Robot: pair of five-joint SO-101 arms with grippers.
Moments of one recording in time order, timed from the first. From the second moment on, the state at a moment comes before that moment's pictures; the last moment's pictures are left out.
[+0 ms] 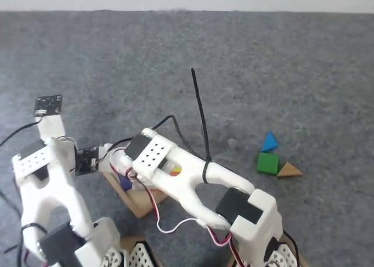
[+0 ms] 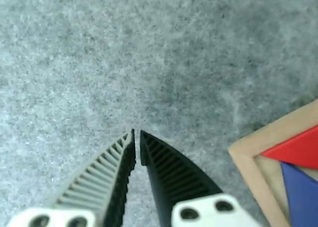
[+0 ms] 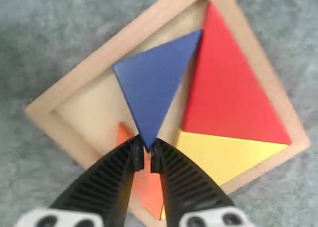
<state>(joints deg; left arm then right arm) -39.6 -17.3 52.4 53.6 -18.3 -61.3 18.9 2.9 67.8 38.8</state>
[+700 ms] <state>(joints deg) -39.6 -17.3 52.4 53.6 -18.3 -67.1 18.9 2.9 76.1 38.8</state>
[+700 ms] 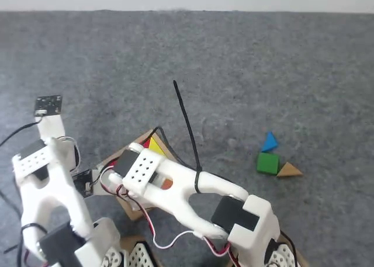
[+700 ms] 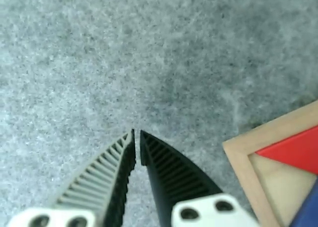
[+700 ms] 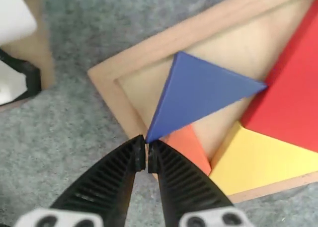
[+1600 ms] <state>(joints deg) -36.1 -17.3 52.4 51.6 -18.1 -57.6 -15.0 27.2 75.7 24.3</state>
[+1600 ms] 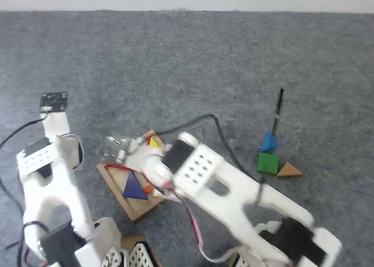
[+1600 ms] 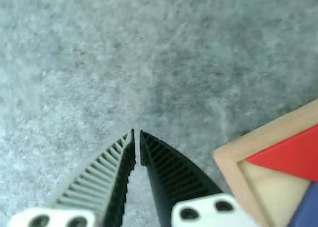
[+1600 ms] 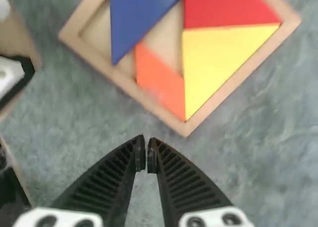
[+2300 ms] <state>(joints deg) -31.3 -17.3 52.4 49.0 -13.5 -52.9 -15.9 48.1 52.1 15.4</state>
